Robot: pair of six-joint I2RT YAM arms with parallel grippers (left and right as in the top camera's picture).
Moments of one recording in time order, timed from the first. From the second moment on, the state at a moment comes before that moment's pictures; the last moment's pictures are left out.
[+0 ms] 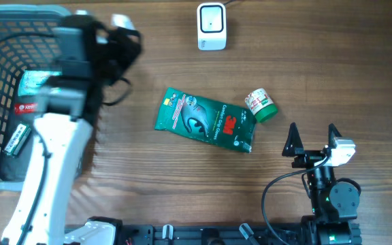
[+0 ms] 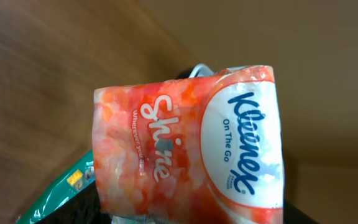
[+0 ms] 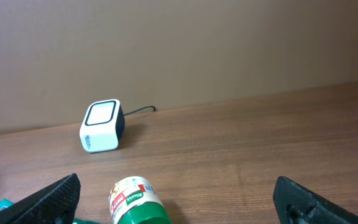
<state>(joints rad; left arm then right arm) -0.21 1.40 1.41 -0.67 0.09 -0.89 0.05 0.02 0.01 0.00 0.03 0.17</state>
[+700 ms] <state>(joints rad) -0.74 2.04 1.41 -0.60 -0.19 -0.82 0.05 0.02 0.01 0.00 0.03 0.17</state>
